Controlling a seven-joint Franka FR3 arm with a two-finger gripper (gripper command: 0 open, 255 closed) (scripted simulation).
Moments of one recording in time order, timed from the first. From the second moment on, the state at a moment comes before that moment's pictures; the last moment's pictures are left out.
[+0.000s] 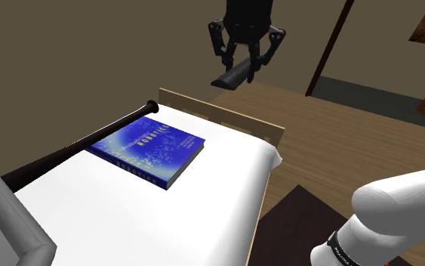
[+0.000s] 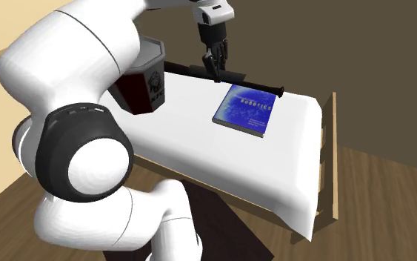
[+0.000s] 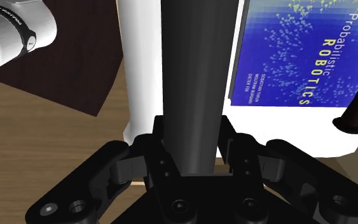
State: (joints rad) arm -0.46 -0.49 0.82 -1.73 0.12 1.38 1.45
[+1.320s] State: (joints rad) arm -1.40 -0.50 1.92 -1.07 0.26 1.21 1.77
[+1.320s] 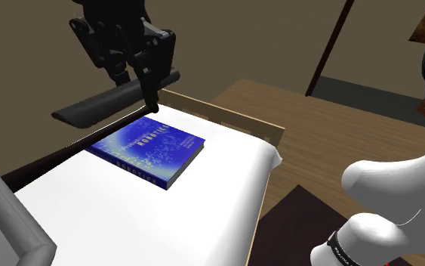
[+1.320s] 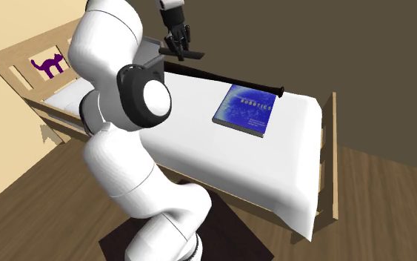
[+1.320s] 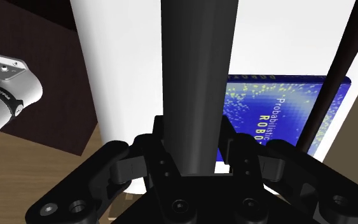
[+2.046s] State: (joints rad) arm -1.22 -0.43 1.86 -1.36 0.20 1.41 1.81
